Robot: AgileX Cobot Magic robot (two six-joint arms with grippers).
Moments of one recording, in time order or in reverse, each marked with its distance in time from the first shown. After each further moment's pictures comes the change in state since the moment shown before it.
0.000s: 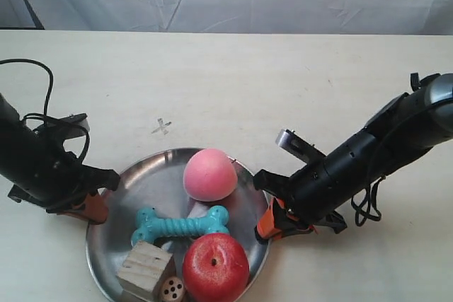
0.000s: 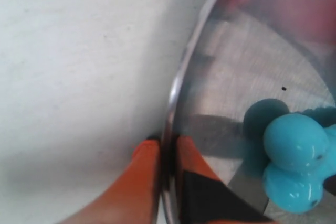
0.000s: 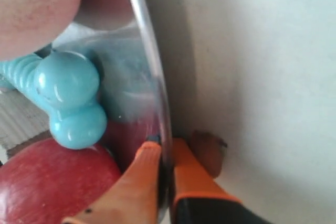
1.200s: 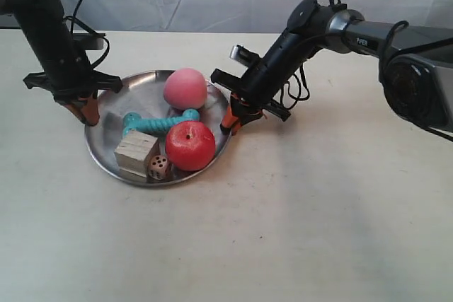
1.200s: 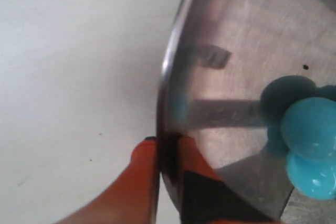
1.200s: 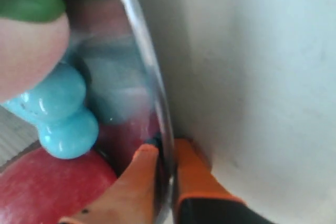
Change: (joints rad) left arm 0.067 0.492 -0.996 0.519 0.507 -0.330; right arm -0.018 0.594 -1.308 -0.430 0.442 0.656
